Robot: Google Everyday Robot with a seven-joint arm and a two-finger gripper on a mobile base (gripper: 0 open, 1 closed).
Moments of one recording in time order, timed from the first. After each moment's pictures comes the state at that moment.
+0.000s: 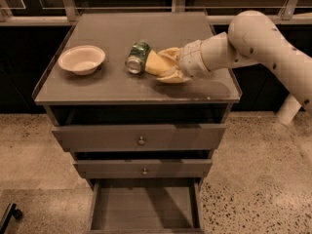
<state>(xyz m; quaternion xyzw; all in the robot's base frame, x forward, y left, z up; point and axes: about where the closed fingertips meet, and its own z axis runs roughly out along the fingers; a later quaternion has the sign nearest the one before) 0.646 -0.036 0.859 -0.68 0.56 0.13 0.45</state>
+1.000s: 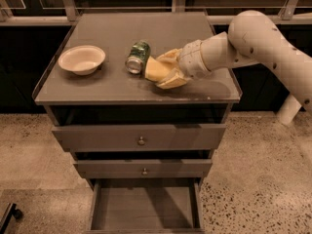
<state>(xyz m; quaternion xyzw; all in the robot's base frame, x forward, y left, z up) 0.646 -0.036 0.859 -0.68 0.56 0.13 0.45</state>
